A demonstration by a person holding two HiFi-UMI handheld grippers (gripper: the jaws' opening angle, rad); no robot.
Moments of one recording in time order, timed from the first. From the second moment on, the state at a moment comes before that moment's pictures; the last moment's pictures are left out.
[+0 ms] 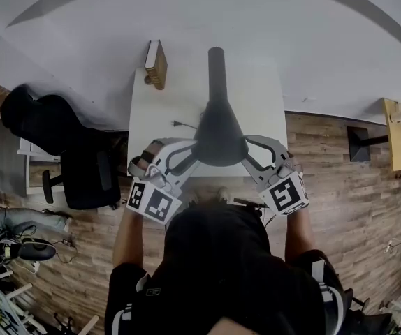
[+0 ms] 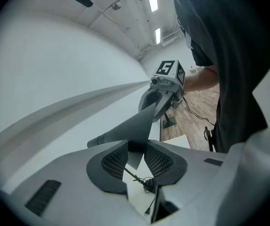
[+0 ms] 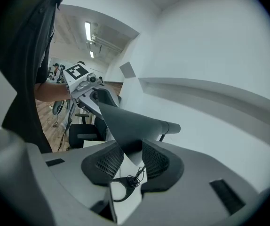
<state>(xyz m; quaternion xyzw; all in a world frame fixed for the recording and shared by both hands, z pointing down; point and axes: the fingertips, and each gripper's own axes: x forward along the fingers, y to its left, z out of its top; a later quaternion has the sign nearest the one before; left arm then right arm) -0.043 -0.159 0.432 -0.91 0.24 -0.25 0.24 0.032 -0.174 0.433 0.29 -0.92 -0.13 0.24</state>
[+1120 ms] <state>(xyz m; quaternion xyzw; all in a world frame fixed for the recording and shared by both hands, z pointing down) -0.044 -0.174 0.526 -0.76 0.30 -0.37 0.45 0.035 -0.189 0.522 0.32 -0.79 -0.38 0.35</state>
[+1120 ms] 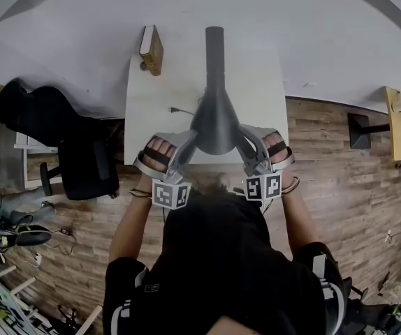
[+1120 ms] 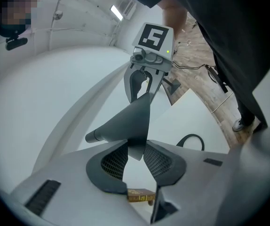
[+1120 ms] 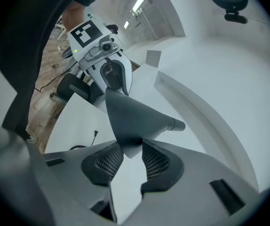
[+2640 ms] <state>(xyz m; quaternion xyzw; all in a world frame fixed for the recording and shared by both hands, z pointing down) -0.044 -0.227 0.609 -0.67 0.35 -0.43 0.49 0.039 -0.241 0.600 0.36 -0.67 -0.48 0.43</state>
